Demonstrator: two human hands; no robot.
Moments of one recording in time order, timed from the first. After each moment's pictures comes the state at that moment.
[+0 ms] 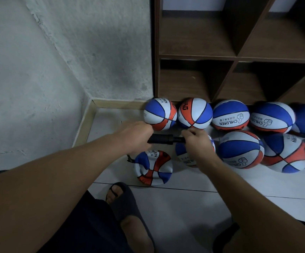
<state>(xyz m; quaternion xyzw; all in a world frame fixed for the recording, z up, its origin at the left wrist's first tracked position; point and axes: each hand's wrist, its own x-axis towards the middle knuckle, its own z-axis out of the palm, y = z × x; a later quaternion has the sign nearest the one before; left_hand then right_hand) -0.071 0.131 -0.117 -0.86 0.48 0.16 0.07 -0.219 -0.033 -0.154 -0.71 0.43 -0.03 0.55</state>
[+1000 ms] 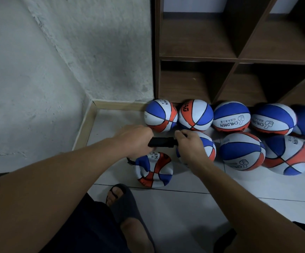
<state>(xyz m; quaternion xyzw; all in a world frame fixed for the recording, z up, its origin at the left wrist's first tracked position) -0.073 0.132 -0.123 -0.86 0.46 0.21 0.02 -0.209 -0.013 -0.154 -0.72 0.40 -0.03 0.57</state>
